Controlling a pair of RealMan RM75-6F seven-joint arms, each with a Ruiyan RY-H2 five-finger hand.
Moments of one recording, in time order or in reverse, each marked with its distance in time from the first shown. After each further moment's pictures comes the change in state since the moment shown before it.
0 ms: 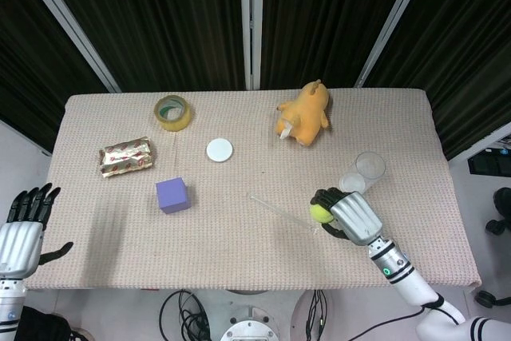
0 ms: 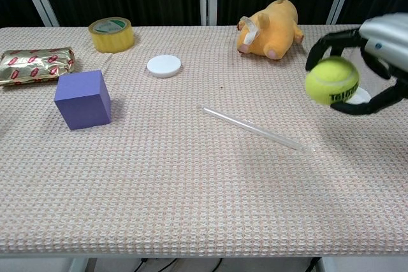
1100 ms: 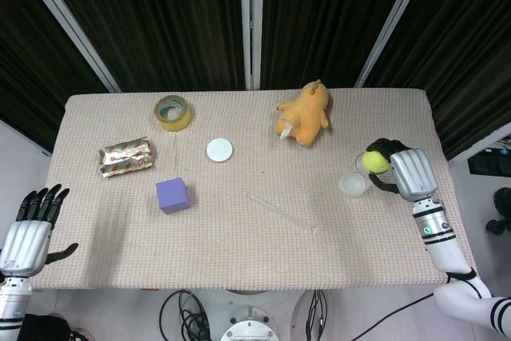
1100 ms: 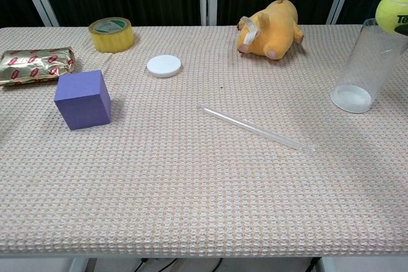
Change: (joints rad) left arm -0.020 -0.002 0.009 -0.001 0.003 -0.044 0.014; right arm 0.013 0.085 0.153 0.150 0.276 -0.053 0.190
